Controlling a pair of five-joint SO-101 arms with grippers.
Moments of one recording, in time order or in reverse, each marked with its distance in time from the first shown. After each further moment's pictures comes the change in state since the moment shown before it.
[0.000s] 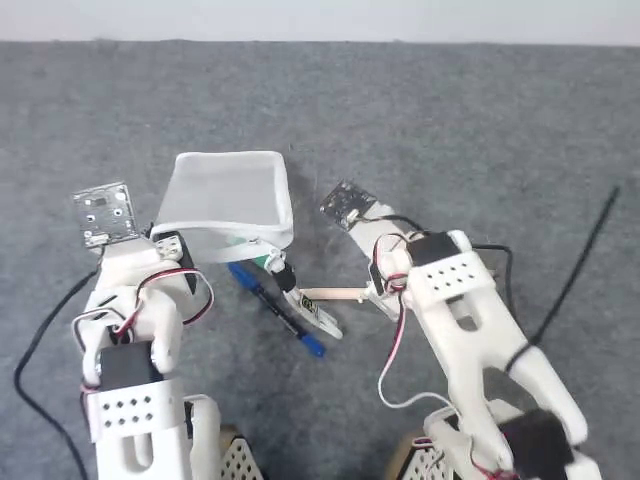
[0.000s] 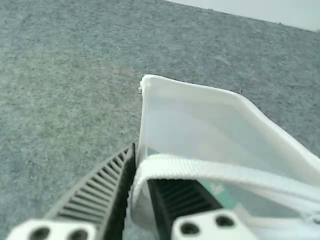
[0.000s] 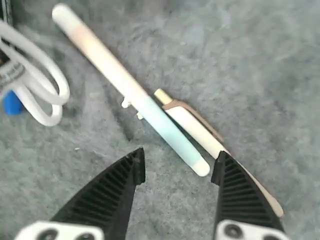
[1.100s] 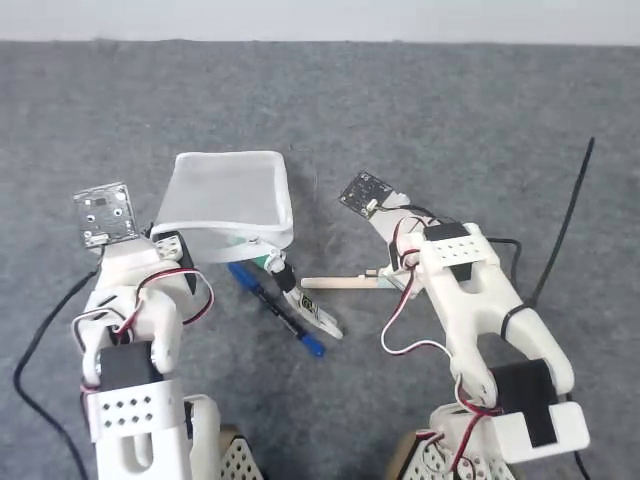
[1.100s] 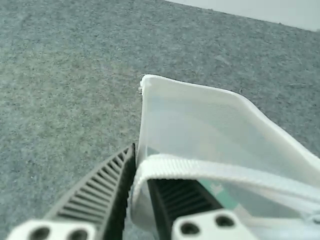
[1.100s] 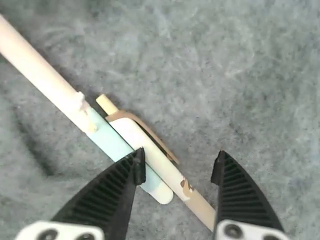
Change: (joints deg) left arm 0.0 0.0 0.0 0.0 0.0; right arm 8.8 13.4 -1.0 -17.8 8.0
